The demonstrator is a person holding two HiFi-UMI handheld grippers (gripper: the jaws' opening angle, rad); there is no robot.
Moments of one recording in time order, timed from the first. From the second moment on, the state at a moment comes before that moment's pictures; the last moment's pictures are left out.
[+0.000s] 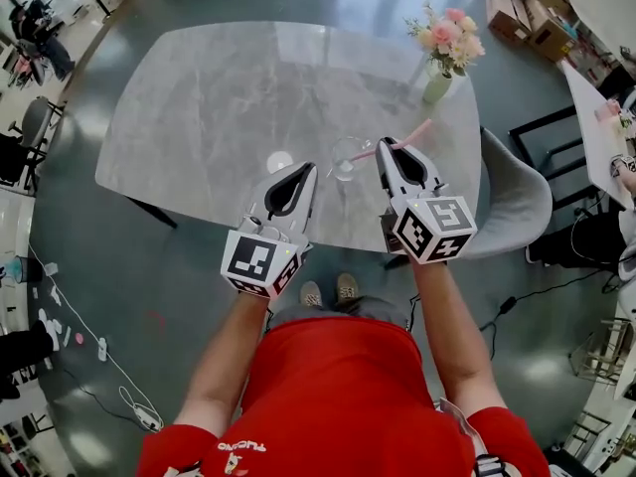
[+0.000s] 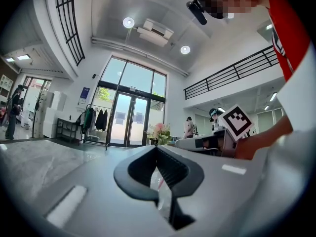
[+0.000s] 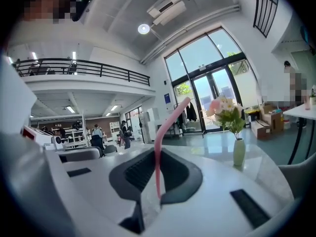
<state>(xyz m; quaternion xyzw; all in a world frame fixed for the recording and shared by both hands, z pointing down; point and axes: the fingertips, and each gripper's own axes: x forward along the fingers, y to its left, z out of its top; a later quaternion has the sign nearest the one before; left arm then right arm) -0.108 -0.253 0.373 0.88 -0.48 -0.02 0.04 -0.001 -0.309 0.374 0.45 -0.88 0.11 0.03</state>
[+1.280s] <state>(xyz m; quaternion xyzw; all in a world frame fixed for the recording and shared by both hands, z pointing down) -0.109 -0.273 0.407 0.85 -0.52 0.01 0.07 -0.015 -0.356 0.471 0.40 -0.88 0.22 0.11</state>
